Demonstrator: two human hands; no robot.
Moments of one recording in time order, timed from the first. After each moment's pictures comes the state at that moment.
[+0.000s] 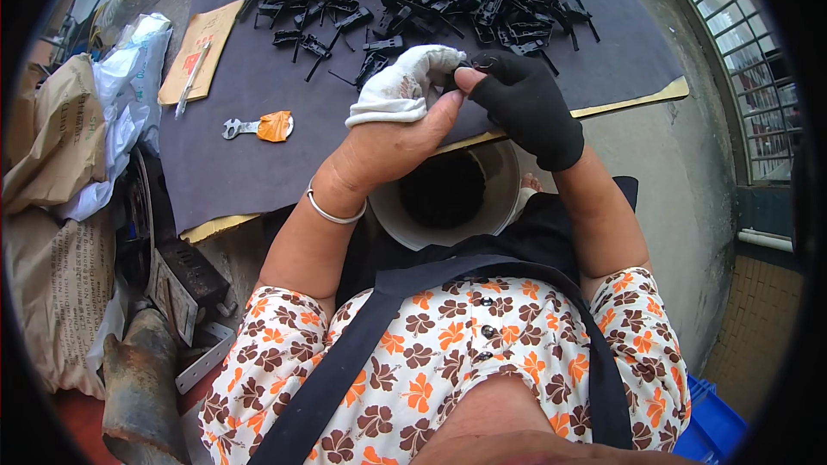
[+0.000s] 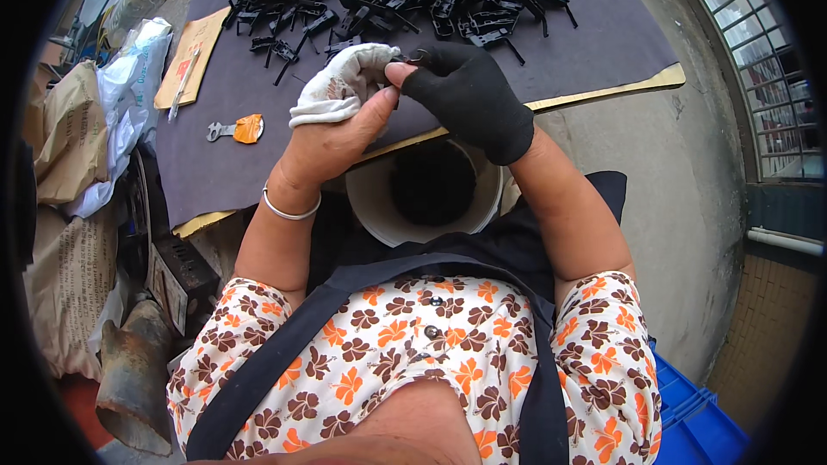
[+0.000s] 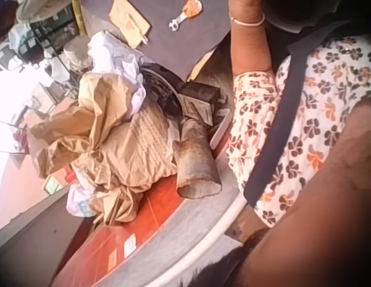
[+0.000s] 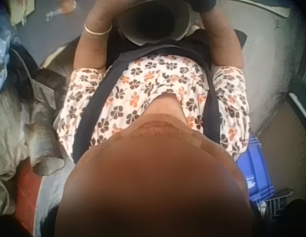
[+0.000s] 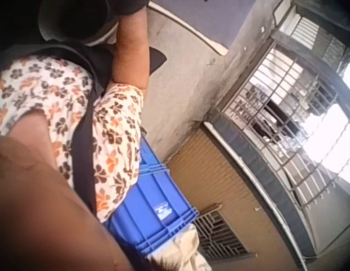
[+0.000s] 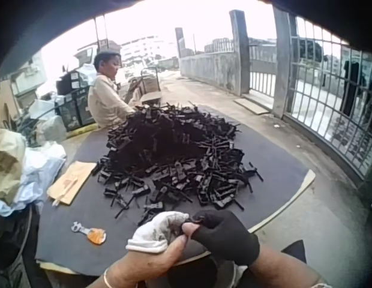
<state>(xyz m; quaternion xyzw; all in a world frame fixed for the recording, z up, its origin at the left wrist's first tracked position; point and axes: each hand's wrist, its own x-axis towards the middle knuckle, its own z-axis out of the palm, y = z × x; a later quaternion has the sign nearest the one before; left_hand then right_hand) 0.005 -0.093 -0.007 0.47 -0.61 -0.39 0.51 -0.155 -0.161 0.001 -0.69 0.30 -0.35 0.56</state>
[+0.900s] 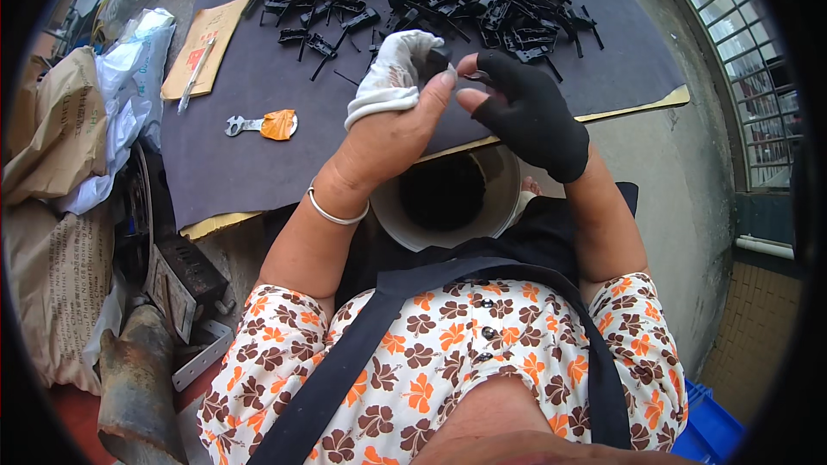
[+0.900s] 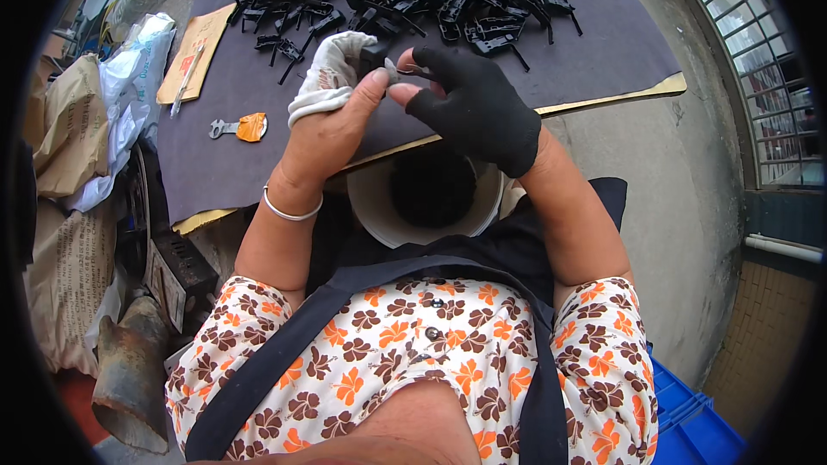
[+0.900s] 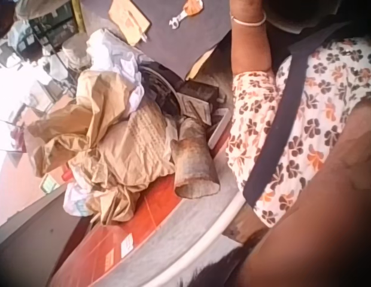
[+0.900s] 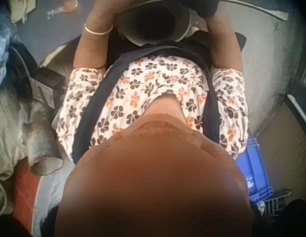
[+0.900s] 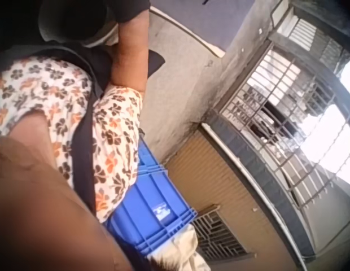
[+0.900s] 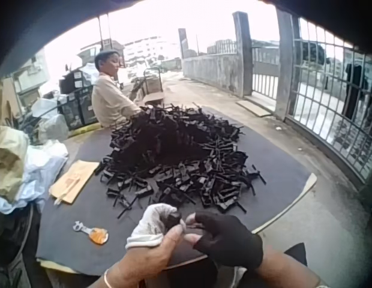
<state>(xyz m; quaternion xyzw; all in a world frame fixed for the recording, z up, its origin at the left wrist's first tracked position) 0.003 -0.095 -0.009 0.46 -0.55 -0.36 0.59 -0.159 -0.161 -0.003 -0.79 0.26 -0.34 0.44</state>
